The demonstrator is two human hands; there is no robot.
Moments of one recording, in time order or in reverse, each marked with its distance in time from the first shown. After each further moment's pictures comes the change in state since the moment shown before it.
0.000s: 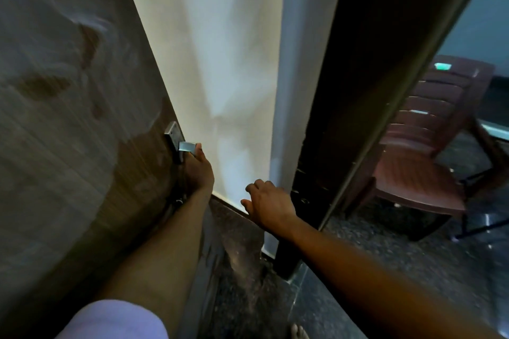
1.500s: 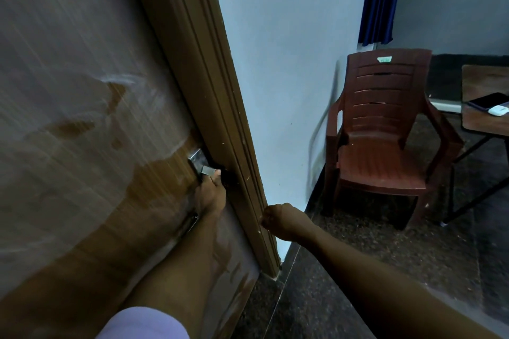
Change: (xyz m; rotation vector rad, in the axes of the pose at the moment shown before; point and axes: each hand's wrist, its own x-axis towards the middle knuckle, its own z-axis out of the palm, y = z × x) left_hand -0.268 0.087 0.031 0.303 -0.259 0.170; right_hand -0.214 0.207 -0.022 0.472 -0.212 0.132
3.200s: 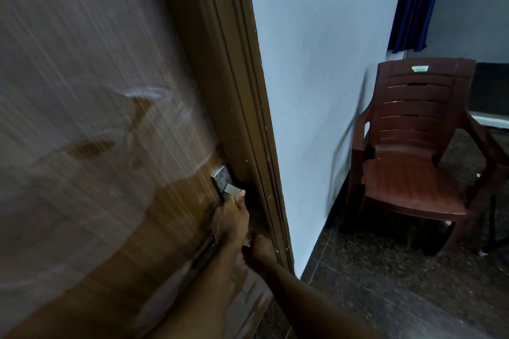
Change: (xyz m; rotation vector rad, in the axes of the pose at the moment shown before) left_hand -0.007 0.000 -0.002 0.164 -0.016 -0.017; right_hand 0.081 -0.069 0.106 0.487 0.046 0.162
